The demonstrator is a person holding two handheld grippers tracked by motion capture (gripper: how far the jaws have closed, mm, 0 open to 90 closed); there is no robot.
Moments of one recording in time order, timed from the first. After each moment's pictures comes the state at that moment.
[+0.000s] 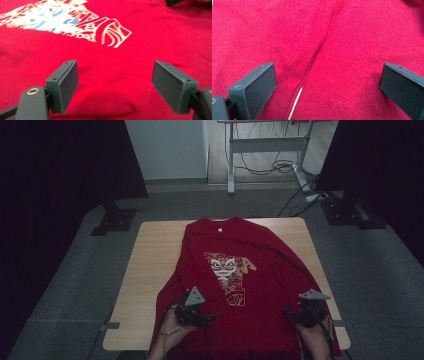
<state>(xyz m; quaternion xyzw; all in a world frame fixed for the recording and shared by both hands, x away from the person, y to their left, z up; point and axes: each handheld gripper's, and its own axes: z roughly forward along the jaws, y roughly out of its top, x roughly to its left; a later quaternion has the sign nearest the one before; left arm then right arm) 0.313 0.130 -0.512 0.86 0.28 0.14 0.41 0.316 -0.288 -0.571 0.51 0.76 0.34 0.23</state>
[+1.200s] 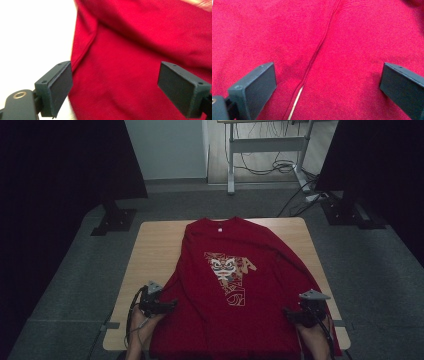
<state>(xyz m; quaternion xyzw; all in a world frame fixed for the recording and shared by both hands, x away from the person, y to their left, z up) 0.350 0.244 -0.548 0.79 0.47 0.22 0.34 0.316 -0.288 -0.571 0.51 0.76 0.34 0.23</state>
